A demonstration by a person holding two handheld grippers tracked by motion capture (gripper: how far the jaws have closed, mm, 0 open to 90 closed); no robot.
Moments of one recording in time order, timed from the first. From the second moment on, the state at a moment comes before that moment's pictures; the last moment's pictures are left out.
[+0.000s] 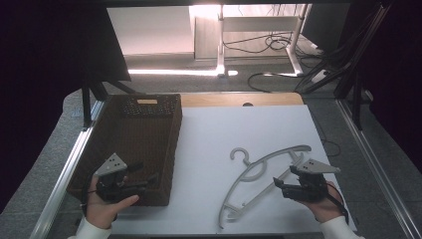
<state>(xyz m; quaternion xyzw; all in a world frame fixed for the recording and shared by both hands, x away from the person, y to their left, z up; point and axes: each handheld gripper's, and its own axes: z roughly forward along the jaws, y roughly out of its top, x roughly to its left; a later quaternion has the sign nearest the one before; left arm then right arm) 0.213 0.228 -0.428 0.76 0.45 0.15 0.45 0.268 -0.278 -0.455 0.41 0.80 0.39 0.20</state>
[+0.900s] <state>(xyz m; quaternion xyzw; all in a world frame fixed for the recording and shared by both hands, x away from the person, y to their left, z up) 0.214 0.228 -0.427 0.76 0.44 0.15 0.45 0.333 -0.235 -0.469 0.51 0.79 0.31 0.16</state>
